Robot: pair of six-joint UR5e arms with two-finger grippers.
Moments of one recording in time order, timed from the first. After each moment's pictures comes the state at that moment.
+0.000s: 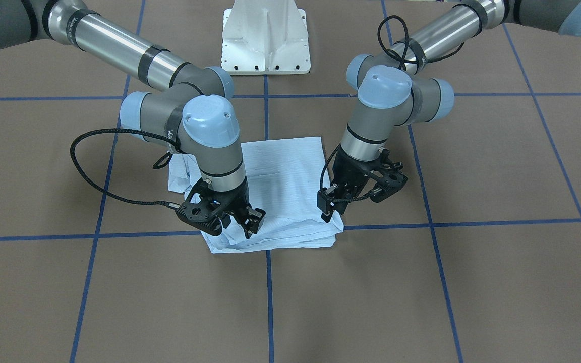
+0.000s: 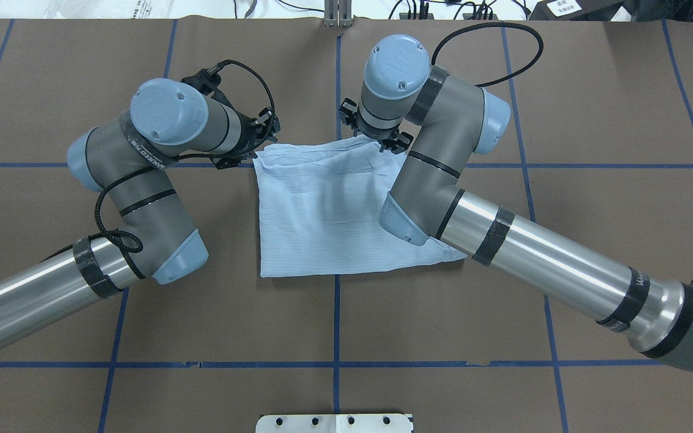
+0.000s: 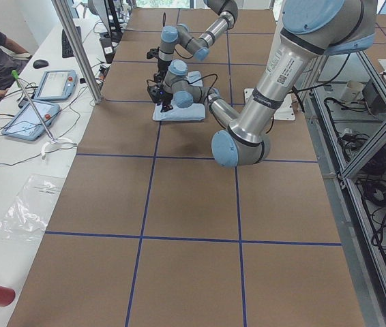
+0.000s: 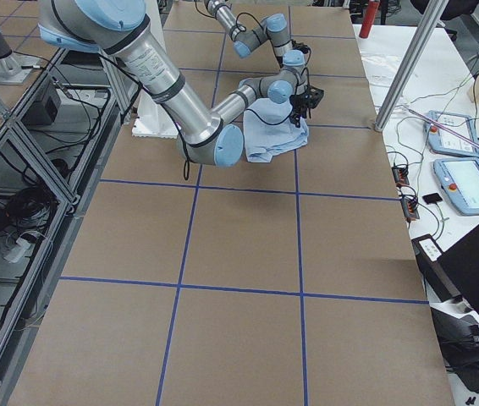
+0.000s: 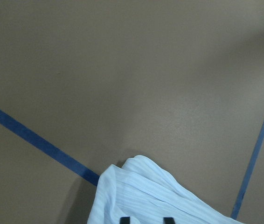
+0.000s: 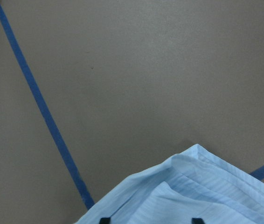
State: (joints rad) left arm -0.69 -2.22 -1.47 -2.06 -1.75 -1.79; right arm 0.68 -0.69 1.25 -1.31 1.82 1.65
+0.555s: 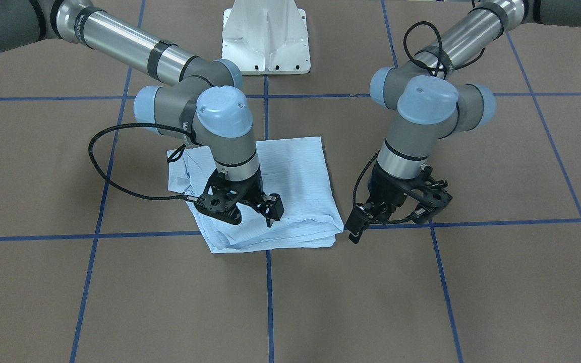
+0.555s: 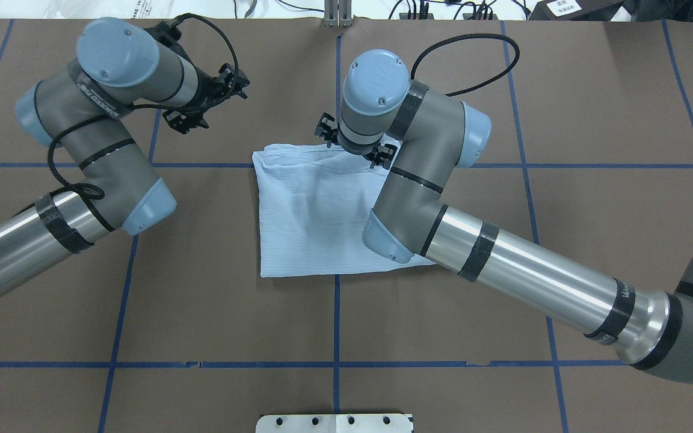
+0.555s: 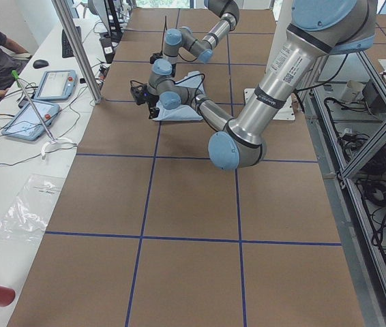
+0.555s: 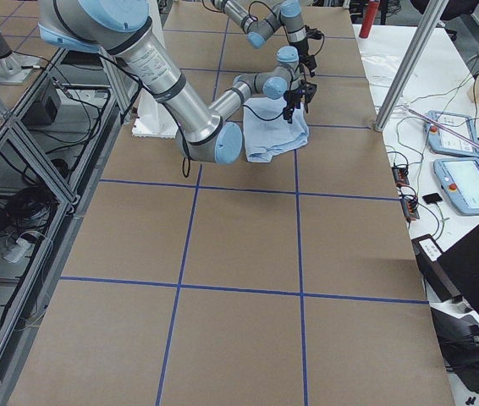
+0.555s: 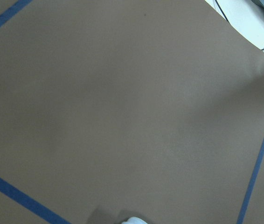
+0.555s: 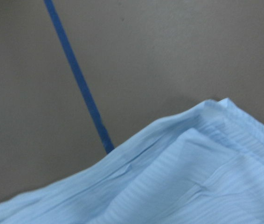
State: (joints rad) left arm -0.83 -2.20 -1.46 -2.03 -1.86 -1.63; right arm 0.62 -0.66 1.26 -1.32 1.82 1.55
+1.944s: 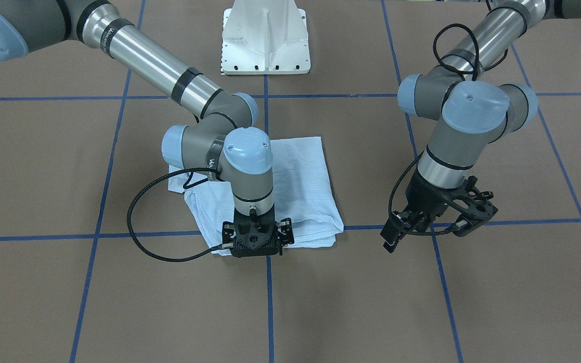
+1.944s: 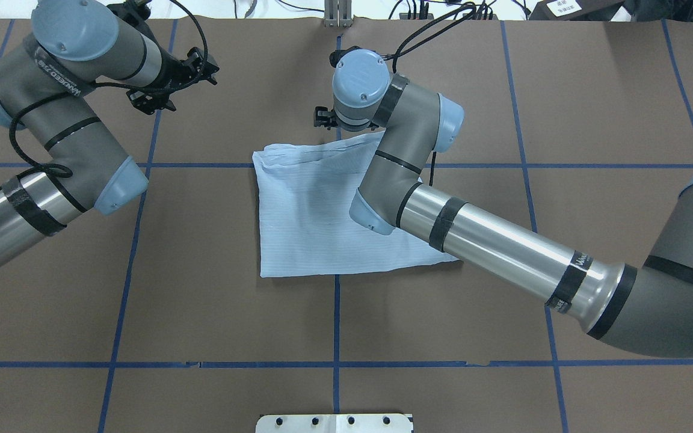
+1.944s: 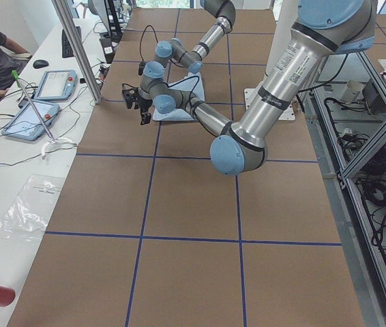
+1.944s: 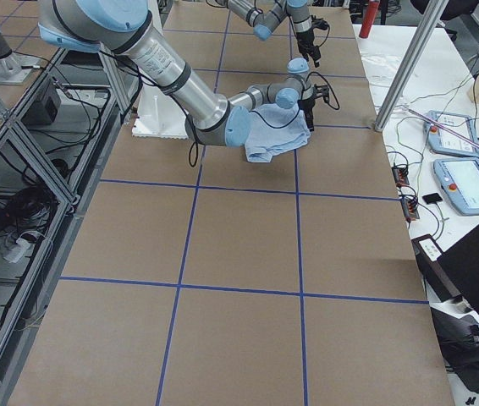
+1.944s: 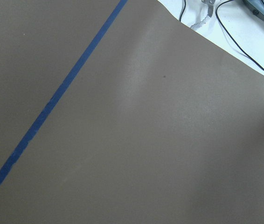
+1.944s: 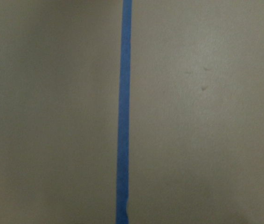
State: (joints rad) left arm -0.88 -2.17 -1.47 -2.02 -1.88 -1.53; right arm 0.67 -0.53 0.90 -1.08 1.69 1.12
